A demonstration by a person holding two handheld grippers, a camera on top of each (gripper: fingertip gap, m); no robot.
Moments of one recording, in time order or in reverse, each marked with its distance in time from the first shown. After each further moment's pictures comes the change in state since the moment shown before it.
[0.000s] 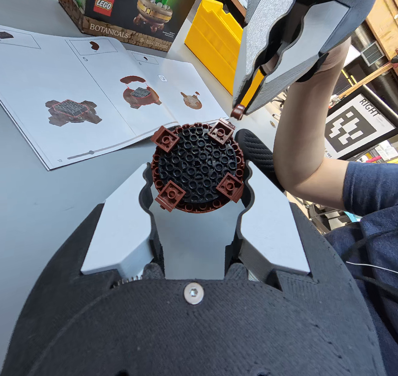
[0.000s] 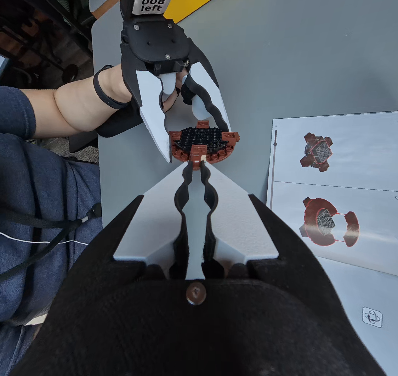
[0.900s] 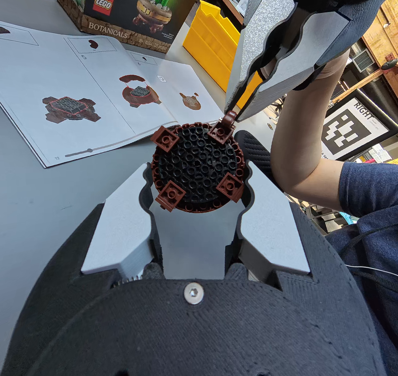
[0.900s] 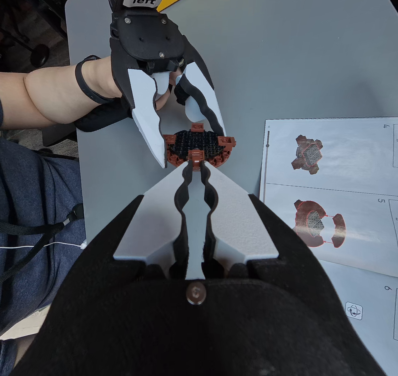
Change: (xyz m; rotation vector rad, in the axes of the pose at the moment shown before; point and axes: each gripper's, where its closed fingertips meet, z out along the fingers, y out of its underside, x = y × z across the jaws) left arm -0.003 0.003 0.002 0.017 0.012 -0.007; right arm 0.004 0.000 0.012 -0.046 0.075 -0.049
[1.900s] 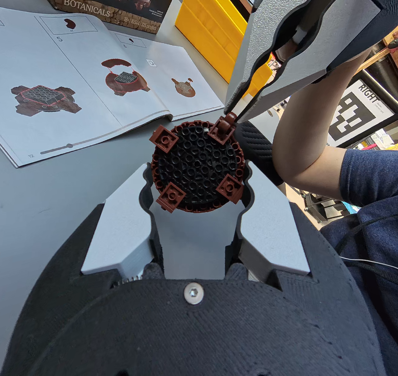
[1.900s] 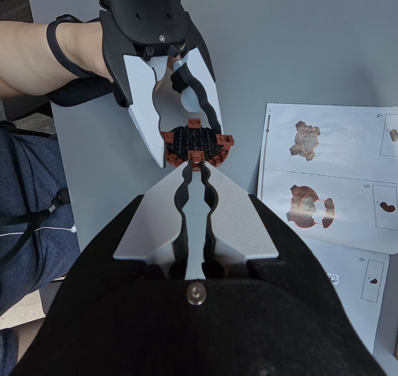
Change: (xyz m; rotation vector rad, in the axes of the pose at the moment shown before) left arm 0.009 0.013 0.010 -0.064 0.015 0.018; right arm -0.008 0.013 0.000 -0.129 0.087 -0.063
